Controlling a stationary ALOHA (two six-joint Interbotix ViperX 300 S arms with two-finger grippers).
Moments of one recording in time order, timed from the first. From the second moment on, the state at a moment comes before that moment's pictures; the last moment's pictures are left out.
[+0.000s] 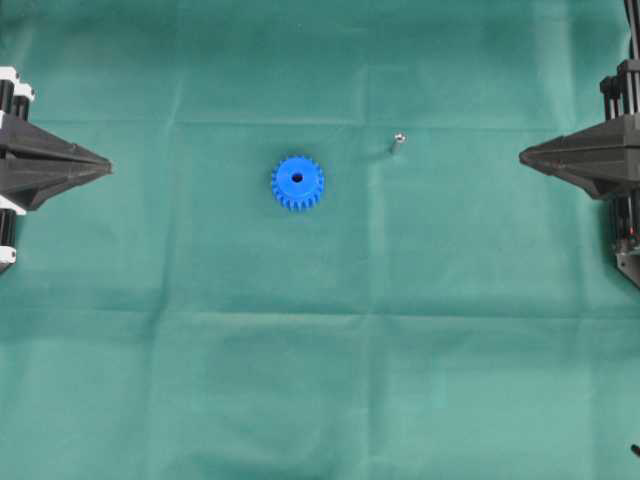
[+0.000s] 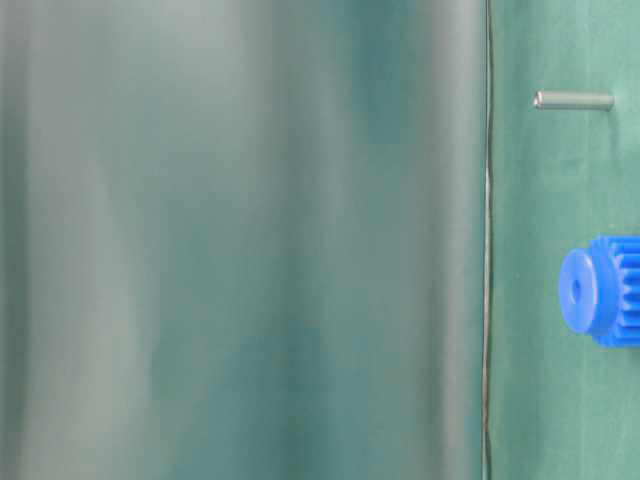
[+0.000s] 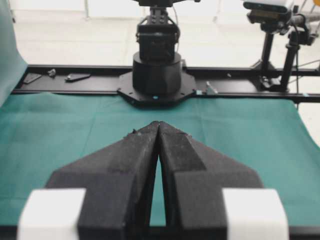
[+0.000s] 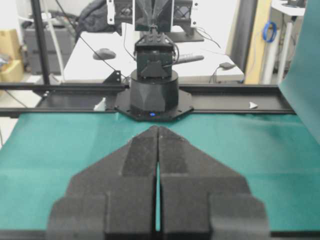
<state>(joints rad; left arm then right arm) 0.00 -0.97 1.18 0.00 -0.29 0.00 0.00 -0.96 1.17 0.00 -0.30 -0.01</state>
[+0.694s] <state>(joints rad) 0.00 -0.97 1.18 0.02 -0.25 0.00 -0.10 -0.75 1.19 0.00 -0.38 -0.02</state>
